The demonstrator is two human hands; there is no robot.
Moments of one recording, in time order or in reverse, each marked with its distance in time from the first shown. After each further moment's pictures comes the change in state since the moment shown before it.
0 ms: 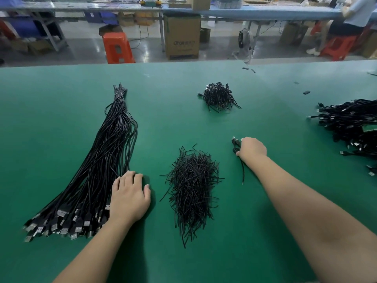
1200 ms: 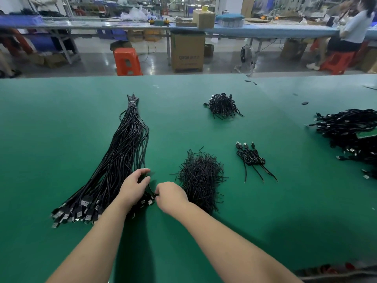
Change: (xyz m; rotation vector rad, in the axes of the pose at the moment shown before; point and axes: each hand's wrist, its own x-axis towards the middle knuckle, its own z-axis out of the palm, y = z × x) left_hand 0.010 -0.034 -0.023 -0.957 -0.172 -0.223; right_hand -0.213 -0.195 0.046 0.267 -0.265 -0.592
